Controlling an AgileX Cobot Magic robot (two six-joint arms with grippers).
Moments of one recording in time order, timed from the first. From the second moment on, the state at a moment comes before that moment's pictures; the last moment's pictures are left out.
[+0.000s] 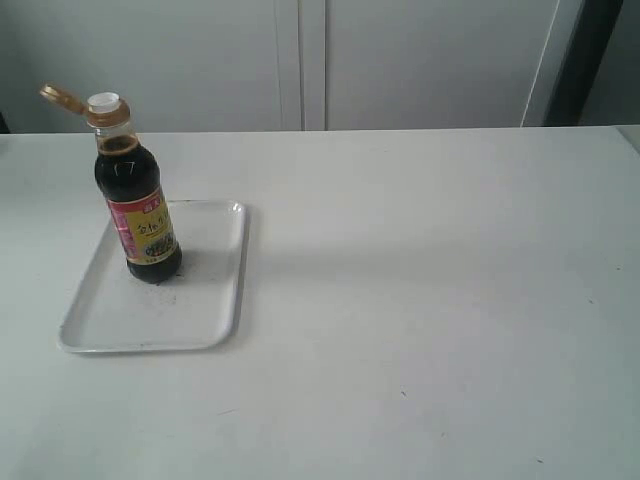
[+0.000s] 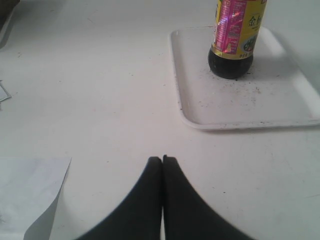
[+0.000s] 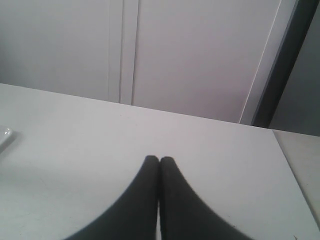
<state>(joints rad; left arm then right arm) -0.05 0.00 0.02 -0.10 0.42 0.08 0.07 0.43 -0.41 0.33 0.23 -0.41</state>
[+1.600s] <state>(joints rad) -0.05 0.00 0.02 -0.10 0.42 0.08 0.07 0.01 -0.01 0.01 0.25 -0.02</state>
